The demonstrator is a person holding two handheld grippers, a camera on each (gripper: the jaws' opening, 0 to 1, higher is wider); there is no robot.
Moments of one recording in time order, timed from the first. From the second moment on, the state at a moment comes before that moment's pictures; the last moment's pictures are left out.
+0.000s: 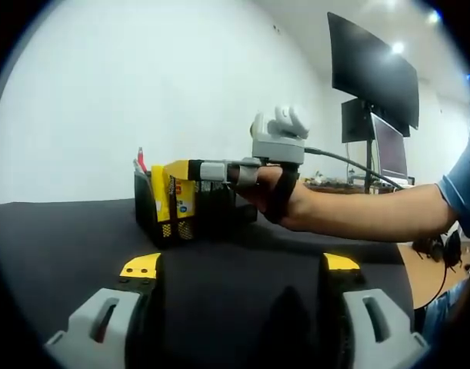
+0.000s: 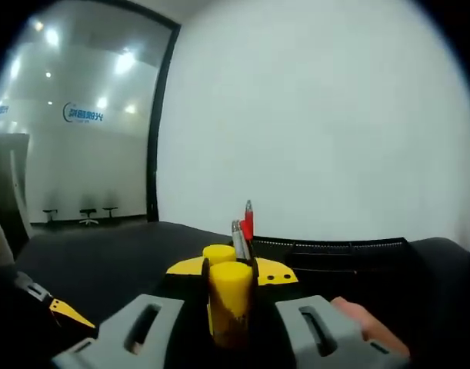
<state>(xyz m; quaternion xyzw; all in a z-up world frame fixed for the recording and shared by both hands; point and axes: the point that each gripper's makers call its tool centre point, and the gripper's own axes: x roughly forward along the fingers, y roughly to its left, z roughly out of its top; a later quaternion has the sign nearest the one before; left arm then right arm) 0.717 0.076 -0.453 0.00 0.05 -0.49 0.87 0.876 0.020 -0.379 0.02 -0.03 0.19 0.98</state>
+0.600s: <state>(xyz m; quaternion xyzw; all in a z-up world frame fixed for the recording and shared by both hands) 0.719 0.077 -0.454 0.00 0.05 -0.49 0.87 0.857 0.006 -0.347 0.01 -0.06 0.19 0.98</state>
